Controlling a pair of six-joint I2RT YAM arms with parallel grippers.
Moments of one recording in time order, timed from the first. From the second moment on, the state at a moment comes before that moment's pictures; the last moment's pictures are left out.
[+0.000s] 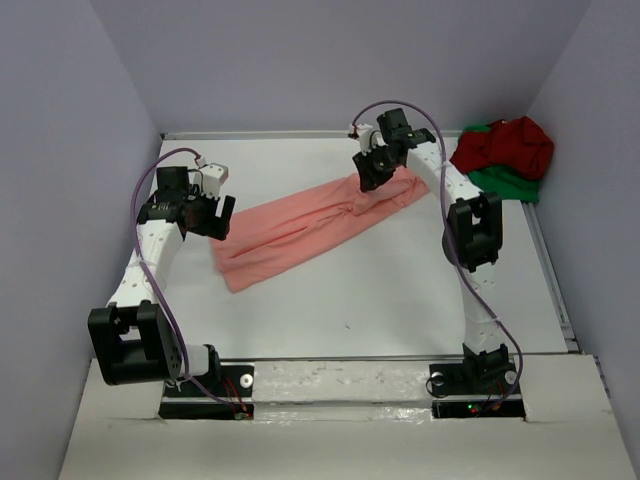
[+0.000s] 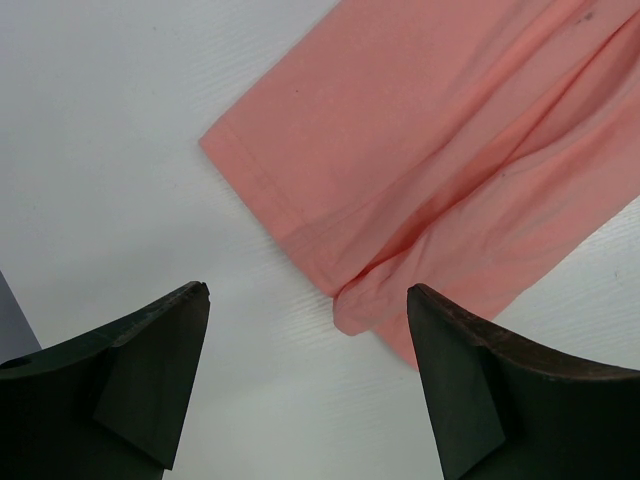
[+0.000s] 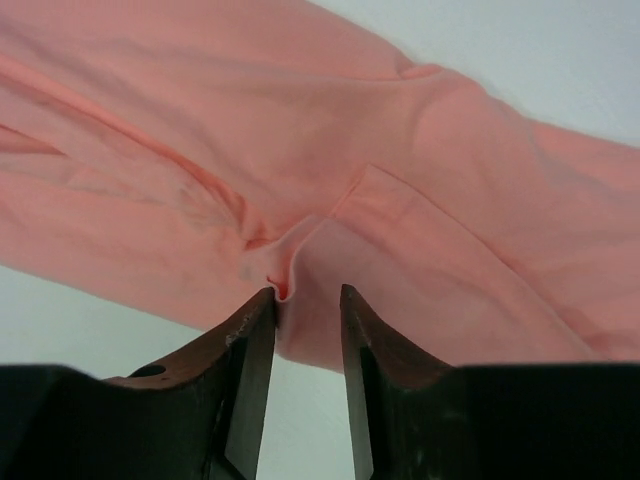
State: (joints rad) left arm 0.06 1.33 1.07 -0.62 0.22 0.35; right arm 0.33 2.30 2.16 -0.87 -0.40 -0.33
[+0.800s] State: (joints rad) left arm 0.06 1.33 1.07 -0.62 0.22 0.34; right arm 0.34 2.25 2.09 -0.78 -0.23 -0.32
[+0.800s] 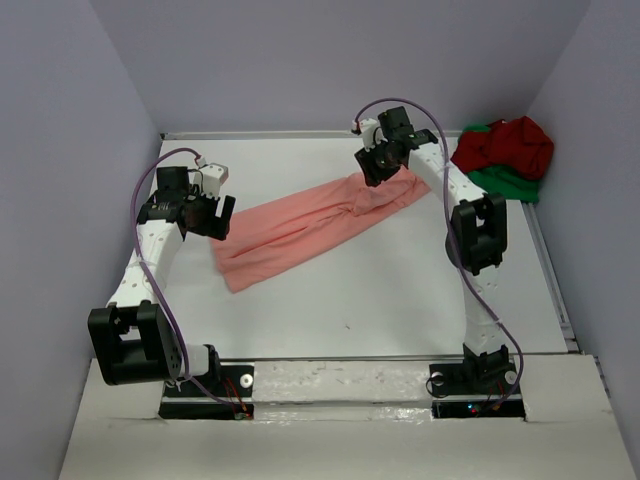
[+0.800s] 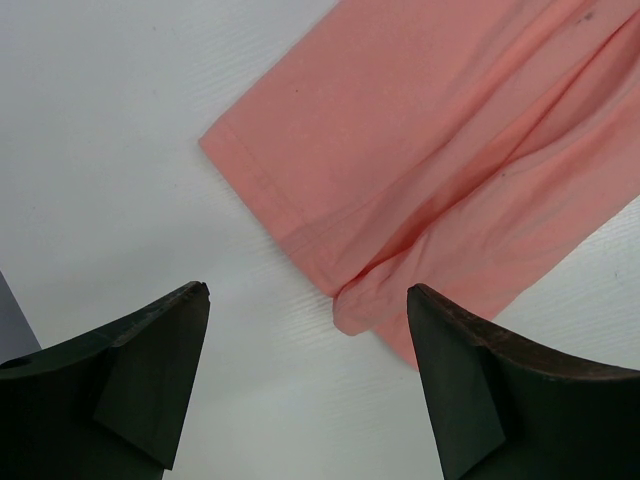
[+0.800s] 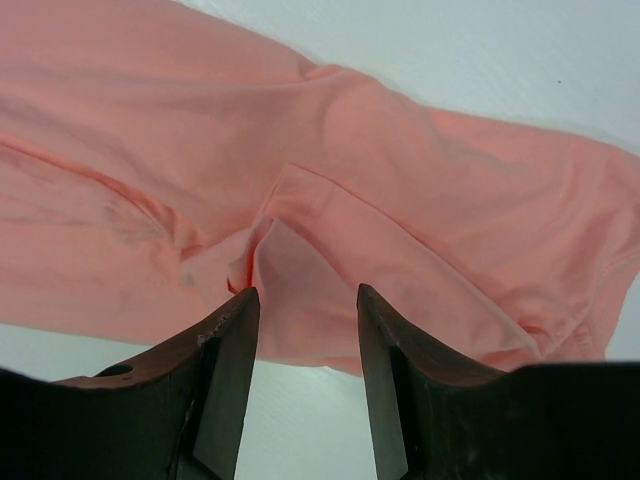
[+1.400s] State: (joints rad) left arm 0.06 1.33 1.07 -0.62 0.22 0.34; right arm 0.34 2.38 2.16 -0.75 0.06 -0.35
